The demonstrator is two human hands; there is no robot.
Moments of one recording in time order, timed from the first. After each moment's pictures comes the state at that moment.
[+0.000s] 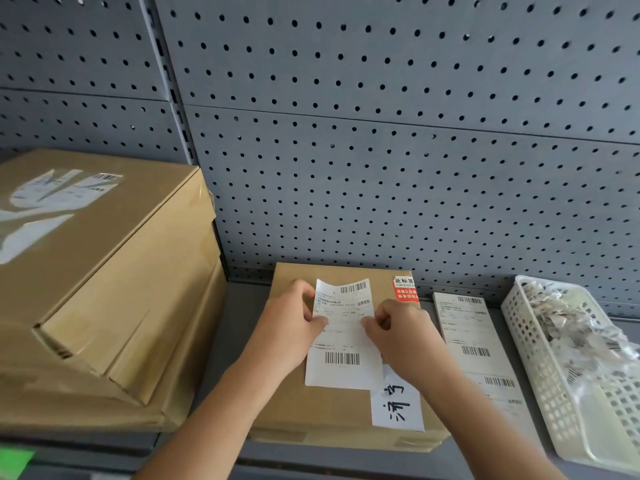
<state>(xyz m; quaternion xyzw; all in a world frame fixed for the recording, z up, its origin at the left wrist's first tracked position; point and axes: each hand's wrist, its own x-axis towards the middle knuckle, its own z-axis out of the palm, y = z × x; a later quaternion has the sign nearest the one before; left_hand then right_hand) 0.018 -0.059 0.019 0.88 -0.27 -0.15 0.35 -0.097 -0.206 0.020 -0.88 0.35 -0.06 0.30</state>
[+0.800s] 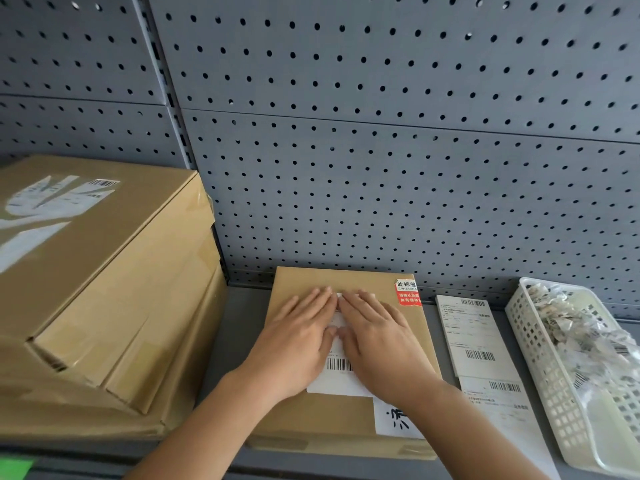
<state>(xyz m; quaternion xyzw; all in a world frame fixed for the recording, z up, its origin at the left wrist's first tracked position) 0.025 -0.058 -0.012 0.85 -0.51 -0.06 0.14 -0.084 -0.198 -0.018 -0.98 0.12 -0.13 0.05</state>
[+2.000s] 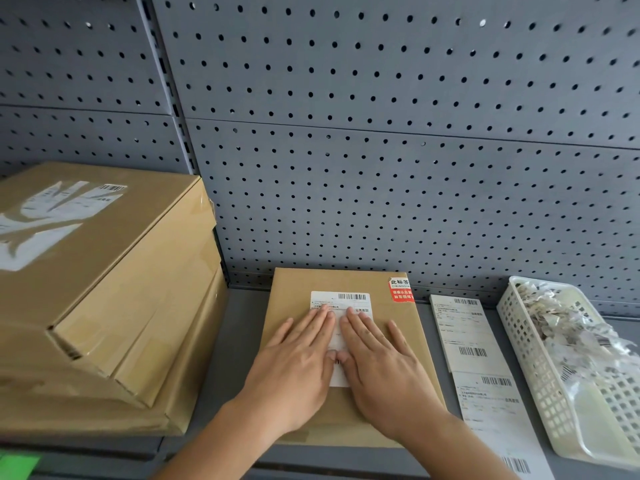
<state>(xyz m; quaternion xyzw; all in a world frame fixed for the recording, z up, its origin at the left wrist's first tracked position) -0.013 -0.038 -0.009 0.86 -0.51 -0.06 0.08 -0.121 -0.173 -0.022 -0.98 0.15 -0.04 0.08</state>
